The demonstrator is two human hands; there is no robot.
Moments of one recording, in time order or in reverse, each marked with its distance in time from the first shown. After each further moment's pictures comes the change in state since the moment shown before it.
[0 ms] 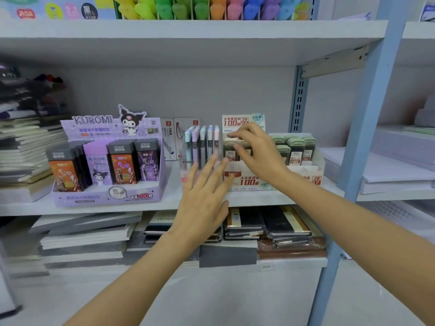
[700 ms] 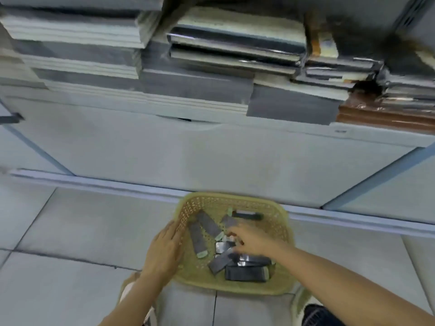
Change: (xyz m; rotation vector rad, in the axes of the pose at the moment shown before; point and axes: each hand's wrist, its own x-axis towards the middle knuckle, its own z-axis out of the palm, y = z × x) left_hand -0.442 0.062 0.116 -0.272 -0.828 -0.623; right_hand -0.449 -0.076 0.234 0.265 -1.537 0.405
